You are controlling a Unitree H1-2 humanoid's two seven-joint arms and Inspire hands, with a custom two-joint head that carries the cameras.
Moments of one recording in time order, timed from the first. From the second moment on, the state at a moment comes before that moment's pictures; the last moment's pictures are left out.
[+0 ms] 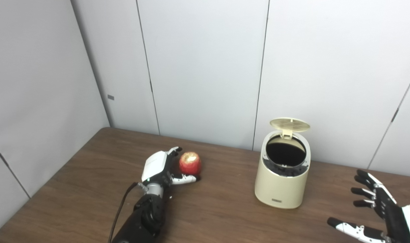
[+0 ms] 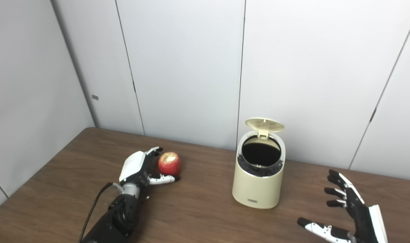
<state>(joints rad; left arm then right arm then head) -0.44 0.30 -0.08 0.48 0.57 0.14 0.27 -0.16 -0.15 0.01 -0.14 -0.32 0.00 -0.07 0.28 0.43</state>
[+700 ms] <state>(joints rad) -0.43 0.29 -0.08 0.49 0.46 0.01 0.28 -0.16 -0.15 0.01 -0.14 -0.33 0.00 -0.07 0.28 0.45</state>
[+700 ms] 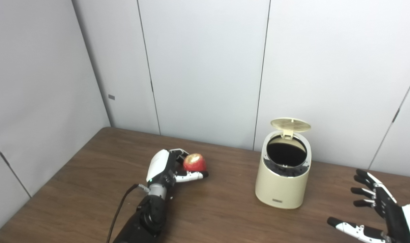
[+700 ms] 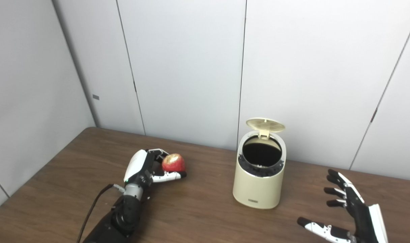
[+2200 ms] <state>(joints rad) -0.43 0.22 -0.11 0.00 0.53 0.05 0.15 -0.18 -0.14 0.03 0.04 -0.38 -0.13 -0.14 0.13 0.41</state>
